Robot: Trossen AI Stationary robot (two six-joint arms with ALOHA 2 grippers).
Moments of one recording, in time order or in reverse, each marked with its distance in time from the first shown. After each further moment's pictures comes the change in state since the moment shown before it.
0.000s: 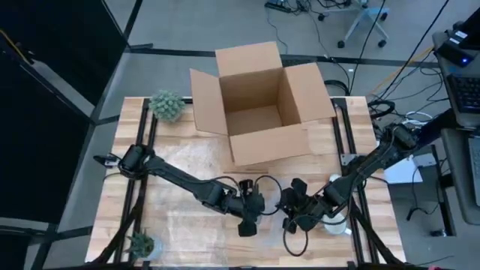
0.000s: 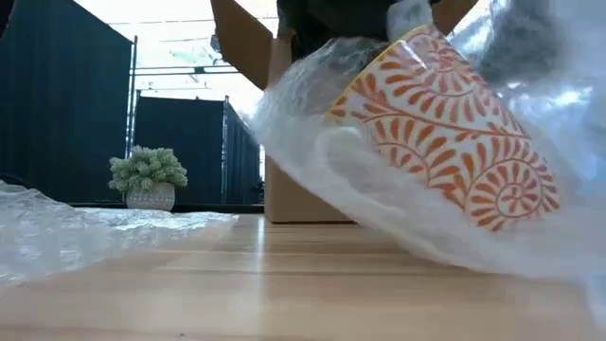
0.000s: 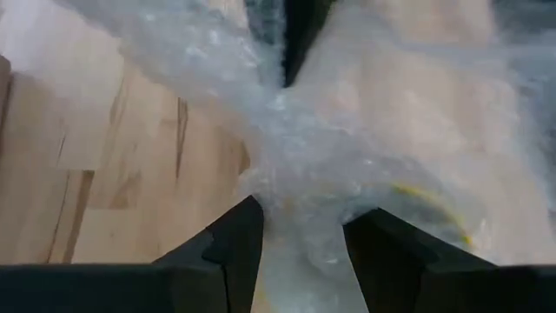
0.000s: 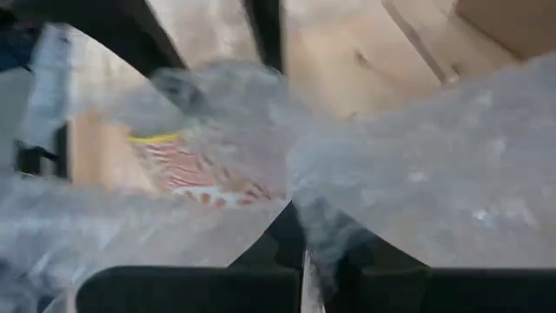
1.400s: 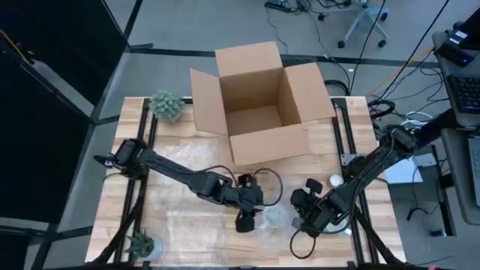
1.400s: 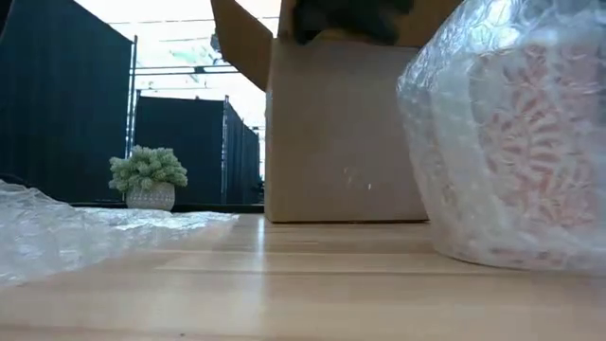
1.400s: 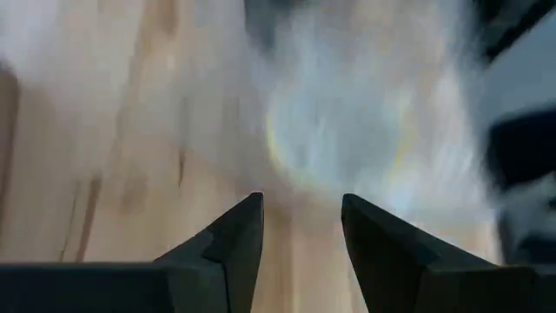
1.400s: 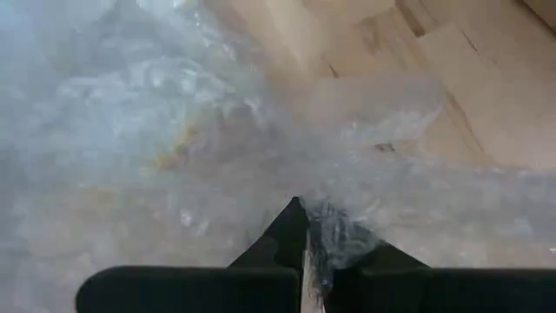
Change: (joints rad) left arm 0.017 -0.086 0.002 -0.136 0.083 -0.009; right arm 0.089 0.012 -0.001 -0.318 -0.022 0.221
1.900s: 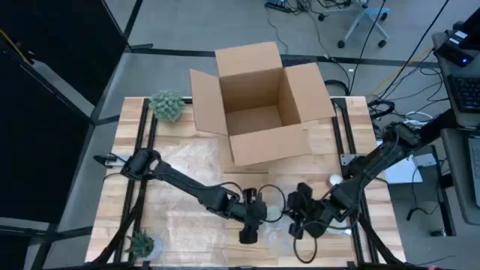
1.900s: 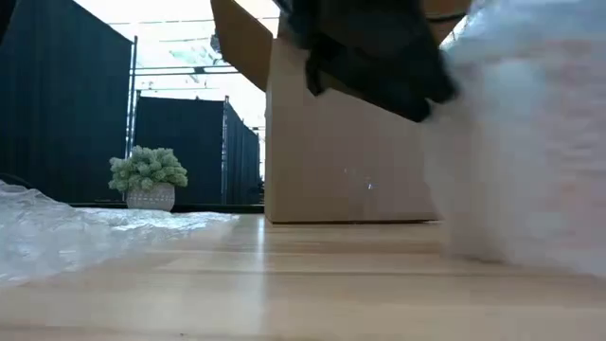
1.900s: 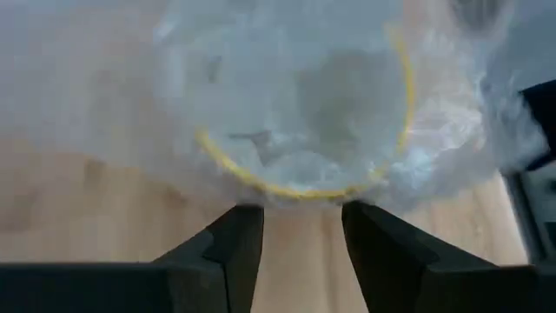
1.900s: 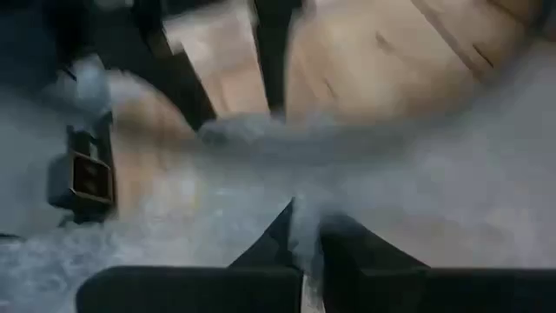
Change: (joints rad) left arm -0.022 0.187 -0.001 0.276 0.031 0.015; right arm -0.030 -0.019 0.029 0.336 0.029 -0.186
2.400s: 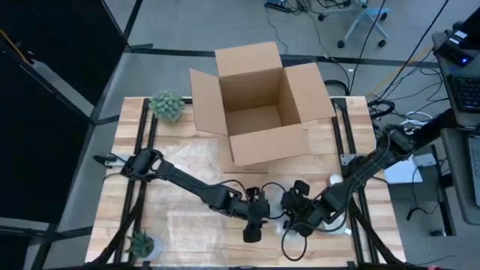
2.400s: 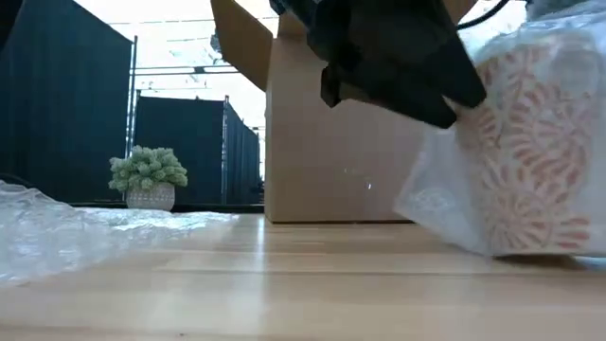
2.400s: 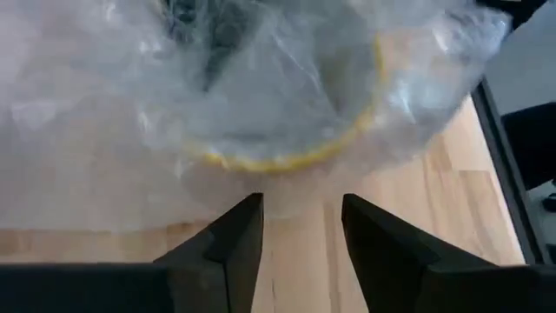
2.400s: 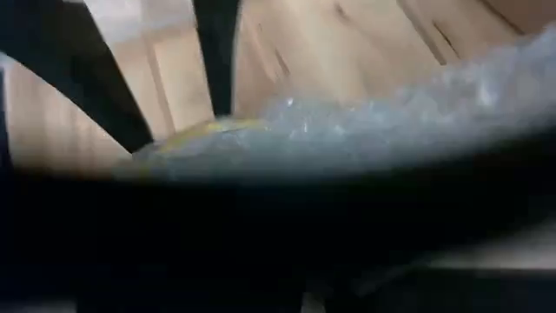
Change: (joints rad) left arm 0.011 -0.014 0.001 0.014 -0.005 -0.006; right arm -0.025 0.078 0.001 -0.156 -0.011 0.028
